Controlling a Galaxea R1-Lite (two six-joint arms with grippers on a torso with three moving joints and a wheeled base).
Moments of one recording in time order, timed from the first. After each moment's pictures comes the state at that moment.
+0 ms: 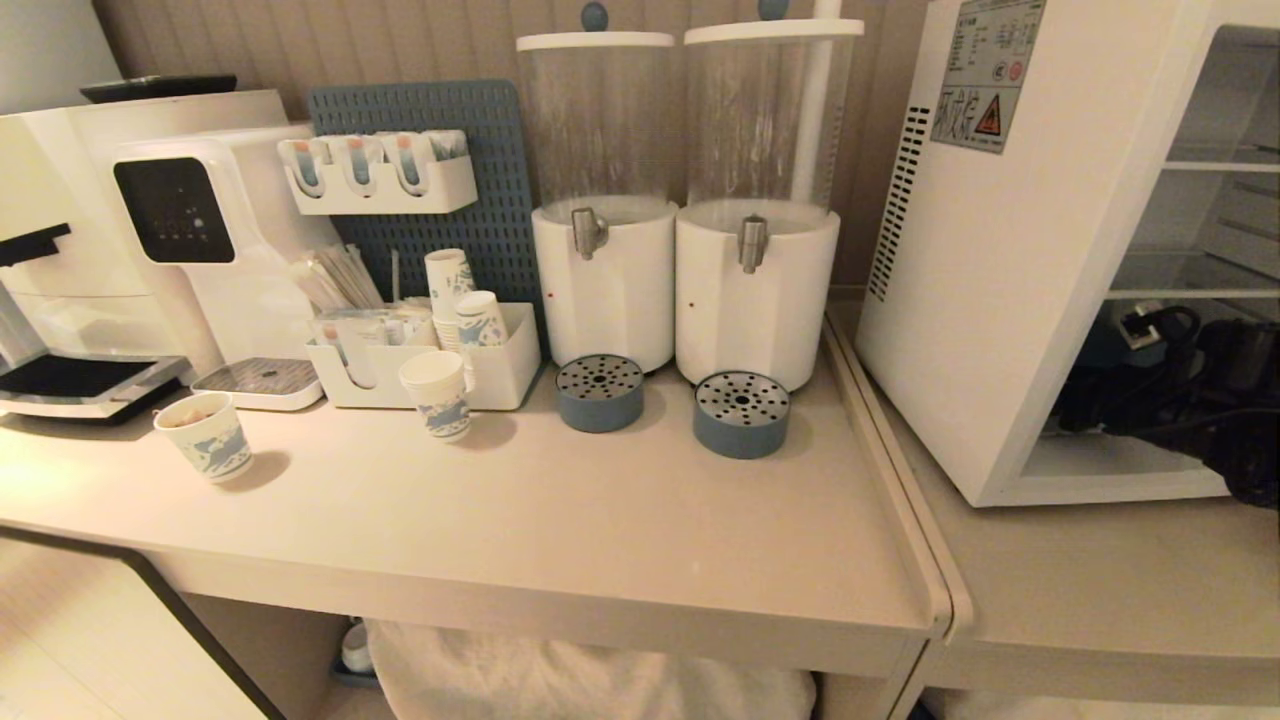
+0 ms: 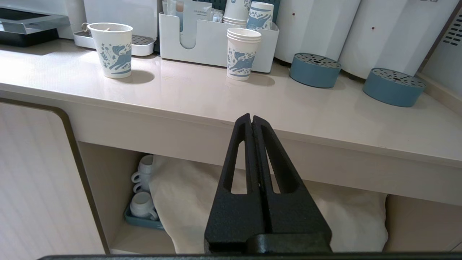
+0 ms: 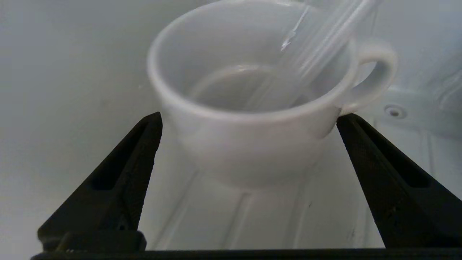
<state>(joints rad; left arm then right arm) 0.00 0.00 0.00 -0.13 -0.01 -0.16 -0.36 2.15 -1.06 -0.83 0.74 -0.17</state>
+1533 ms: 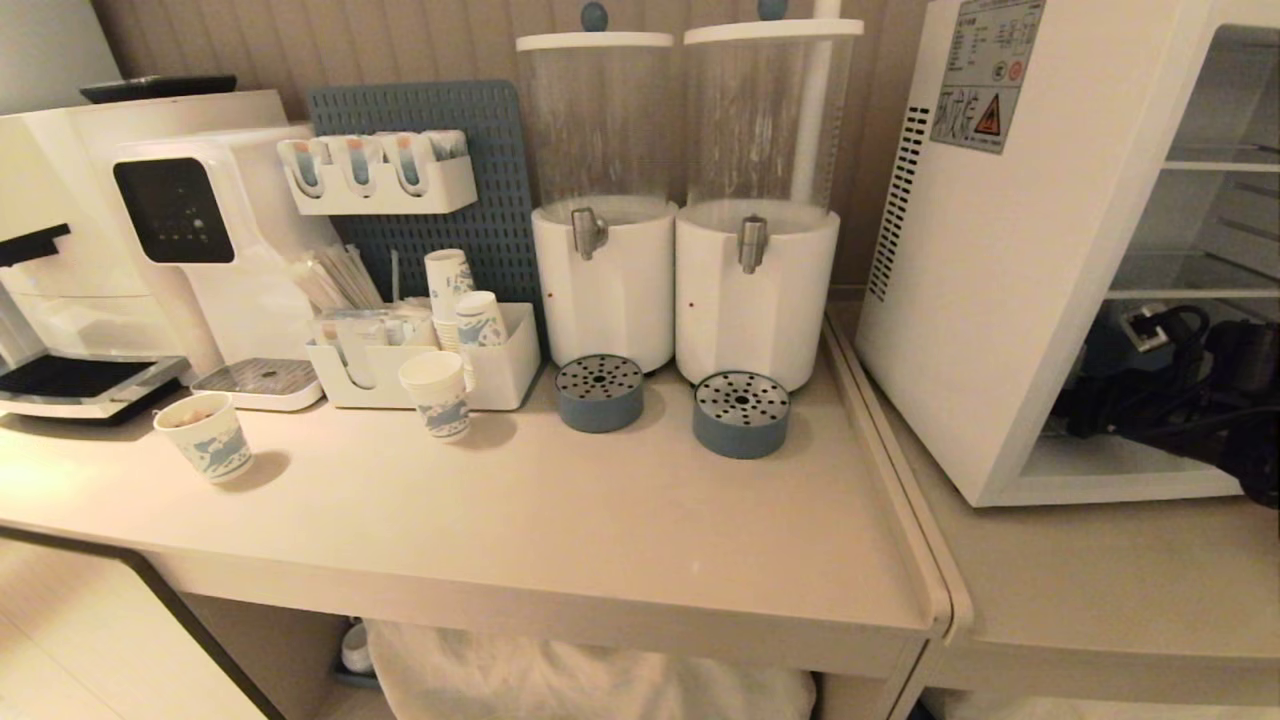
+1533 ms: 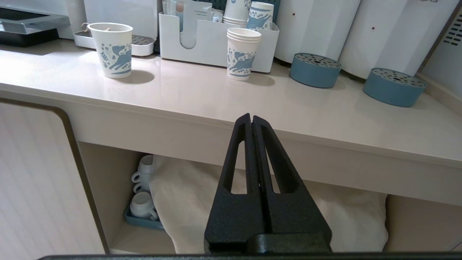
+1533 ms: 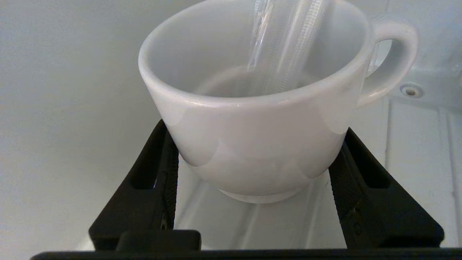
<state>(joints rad) 0.00 0.00 0.00 -0.13 -0.01 -0.16 -0.36 2.10 -1.00 -0.78 0.75 -0.15</state>
